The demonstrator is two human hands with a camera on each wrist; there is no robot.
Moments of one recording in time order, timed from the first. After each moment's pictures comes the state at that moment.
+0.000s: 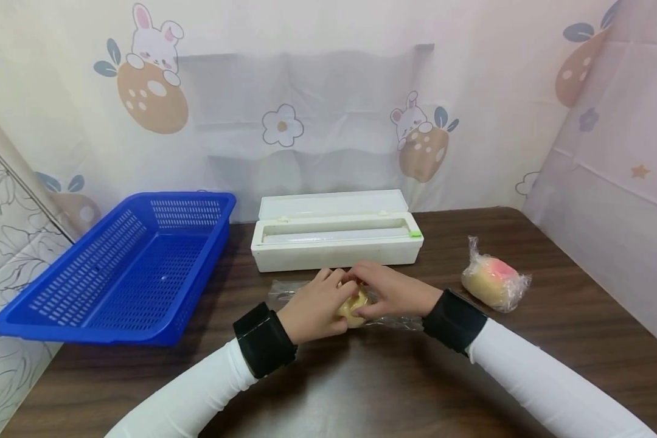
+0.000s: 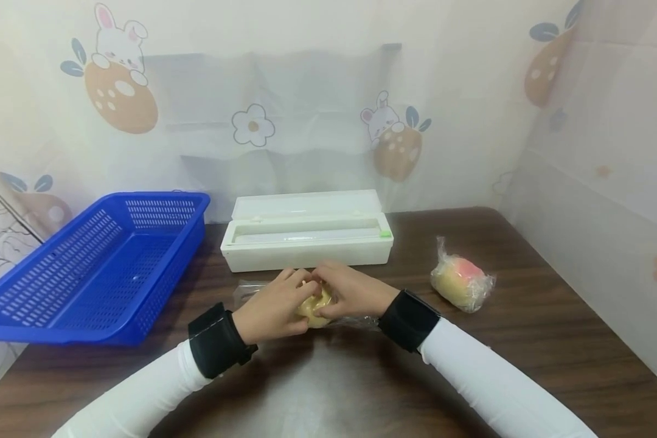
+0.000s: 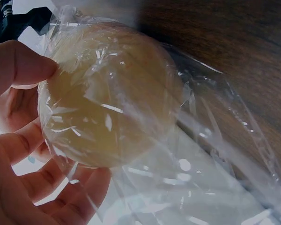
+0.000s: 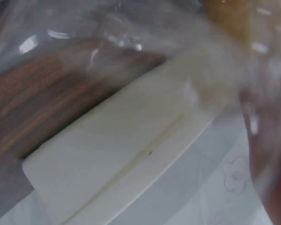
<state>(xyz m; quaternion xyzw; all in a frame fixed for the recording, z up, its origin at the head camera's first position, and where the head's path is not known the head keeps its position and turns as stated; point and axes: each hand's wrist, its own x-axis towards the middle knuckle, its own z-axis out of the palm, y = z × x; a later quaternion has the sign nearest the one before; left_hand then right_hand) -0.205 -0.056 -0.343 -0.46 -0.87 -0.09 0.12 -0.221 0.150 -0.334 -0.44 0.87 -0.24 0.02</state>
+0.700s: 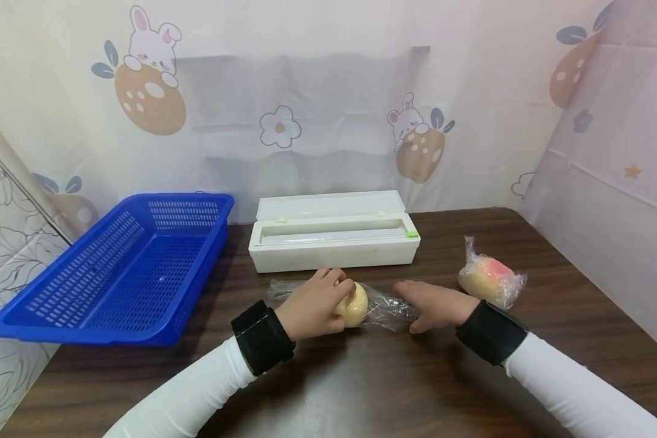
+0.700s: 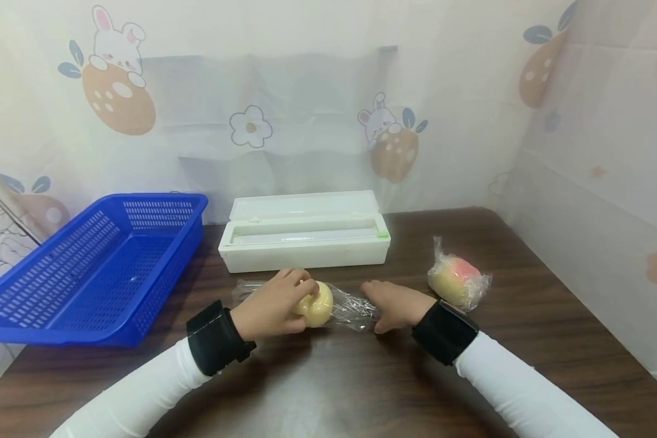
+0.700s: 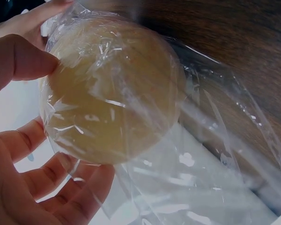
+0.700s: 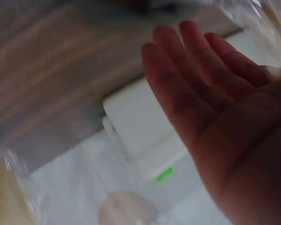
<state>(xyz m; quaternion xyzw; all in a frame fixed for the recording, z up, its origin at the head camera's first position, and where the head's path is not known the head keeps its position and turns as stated) -0.205 -0.056 -0.339 -0.46 -0.88 -0.11 0.10 -0.200 0.205 -0.339 -0.27 0.94 -0.13 0.14</state>
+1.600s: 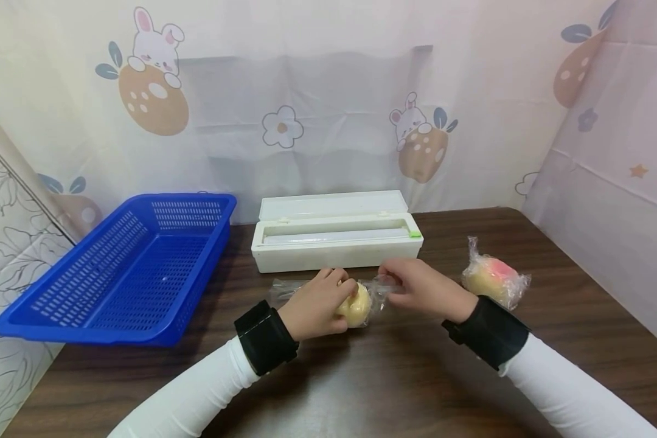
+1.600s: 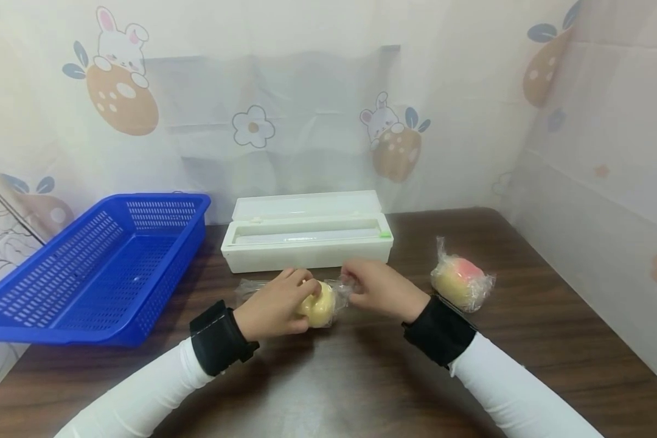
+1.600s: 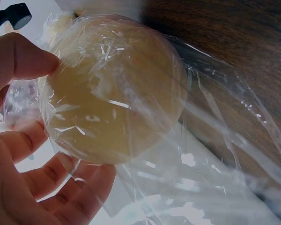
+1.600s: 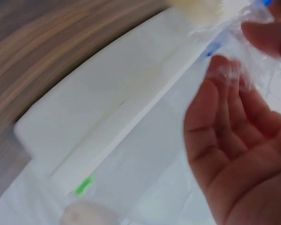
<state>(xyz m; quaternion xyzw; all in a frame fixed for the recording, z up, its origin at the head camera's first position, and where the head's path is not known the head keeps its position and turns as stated) -0.206 -0.055 -0.339 -0.46 -0.88 -0.10 0.11 -0.200 0.177 -0.312 -0.33 0.92 -0.23 -0.04</state>
